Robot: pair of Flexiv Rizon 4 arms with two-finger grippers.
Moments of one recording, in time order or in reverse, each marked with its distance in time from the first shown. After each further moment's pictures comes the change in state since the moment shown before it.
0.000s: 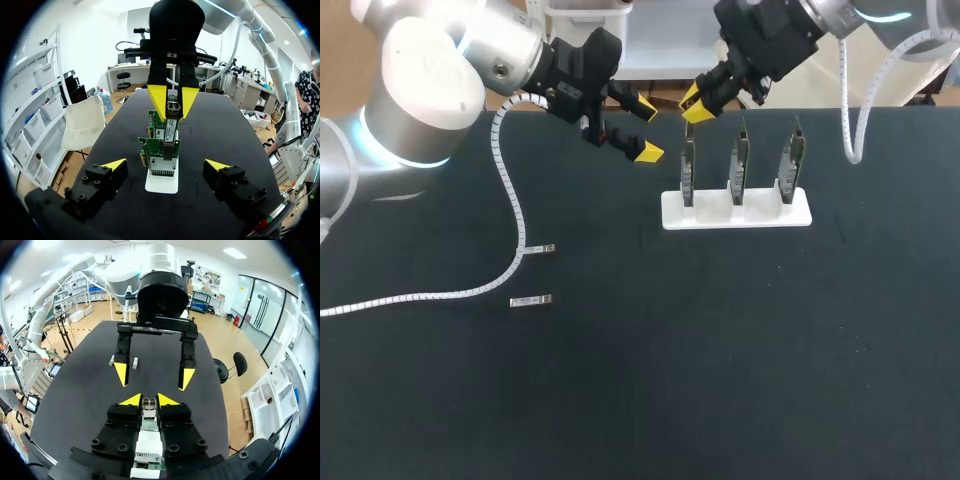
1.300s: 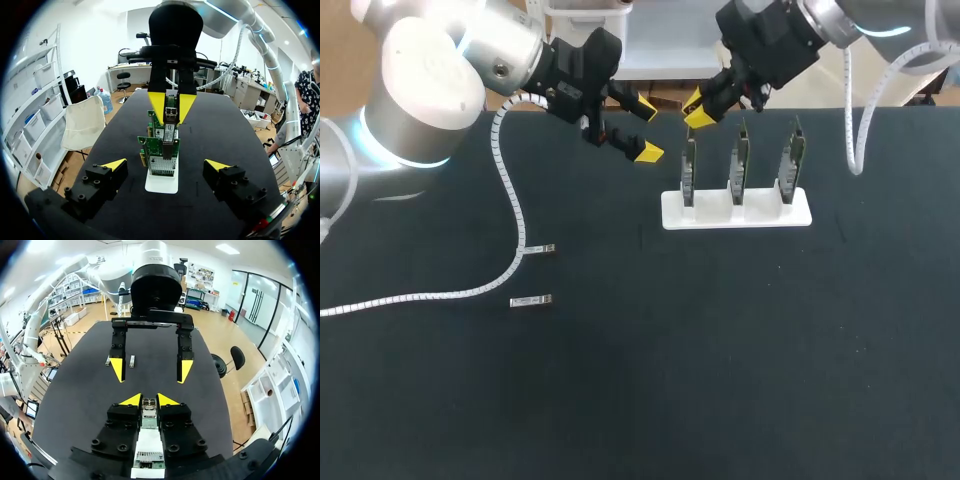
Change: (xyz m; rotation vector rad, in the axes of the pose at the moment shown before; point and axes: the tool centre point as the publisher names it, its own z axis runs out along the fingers) left arm 0.000 0.000 0.000 0.000 0.000 0.000; right arm 0.010 0.000 0.004 0.029 0.006 0.057
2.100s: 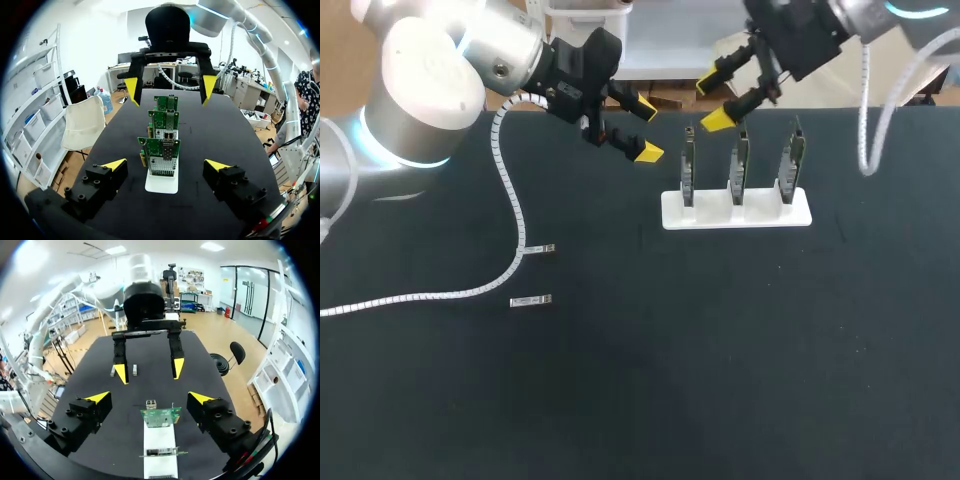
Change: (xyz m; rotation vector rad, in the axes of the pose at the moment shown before) left arm 0.000 0.000 0.000 0.000 0.000 0.000; right arm 0.000 0.001 -0.029 -0.038 -0.111 0.144
